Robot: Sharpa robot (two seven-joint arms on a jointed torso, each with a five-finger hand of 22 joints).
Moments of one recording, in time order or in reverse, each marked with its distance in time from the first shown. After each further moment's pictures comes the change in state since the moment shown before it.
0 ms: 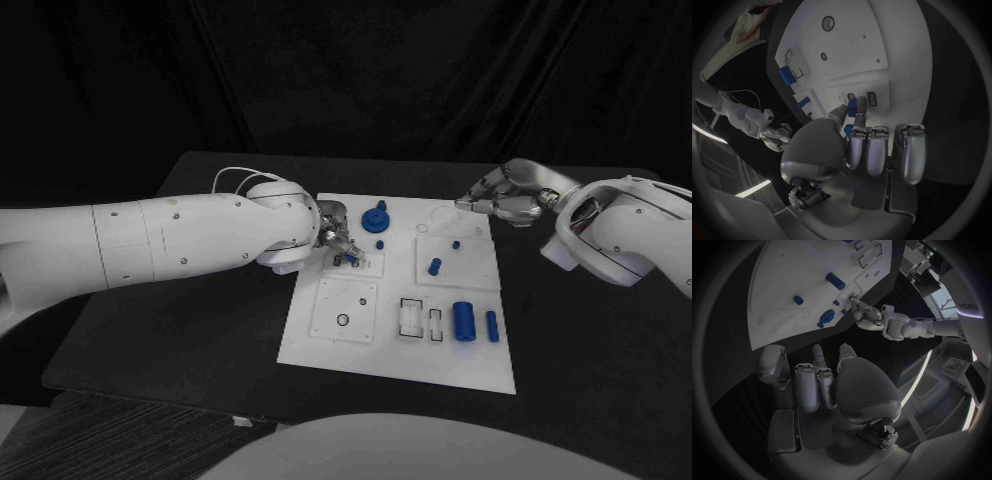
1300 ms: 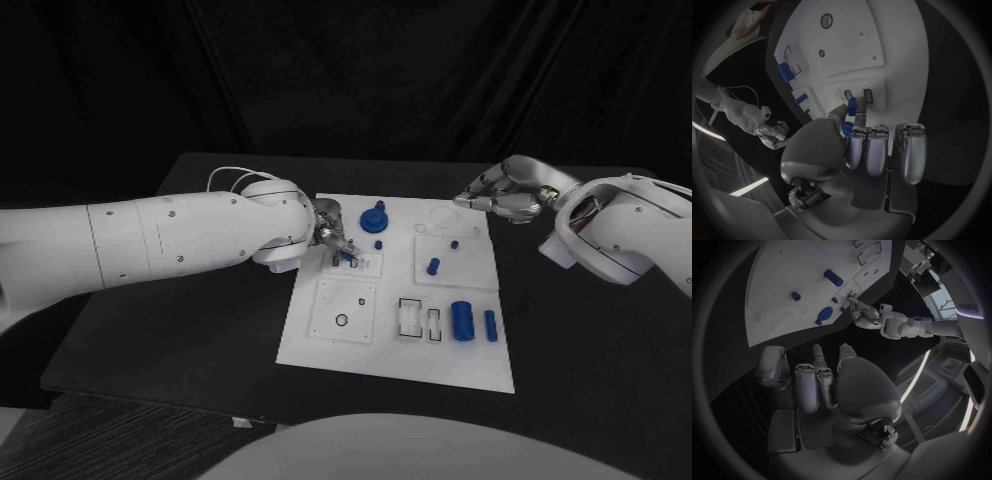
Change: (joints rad) left arm 0.003 -0.003 -0.002 -0.016 0.021 -0.012 -0.003; left_hand 0.000 0.000 0.000 0.000 0.000 0.000 0.000 -0.002 -0.011 0.000 0.000 0.000 0.000 0.000 0.000 0.000 0.000 0.000 0.000 0.000 0.000 0.000; right arm 0.003 -0.005 0.000 0.007 0.000 -0.018 0.017; right_hand -0.011 -0.010 0.000 0.000 -0.026 0.000 0.000 0.000 0.007 0.000 0.000 0.008 0.000 0.000 0.000 0.012 0.000 0.000 0.013 -0.002 0.027 0.000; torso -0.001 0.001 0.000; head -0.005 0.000
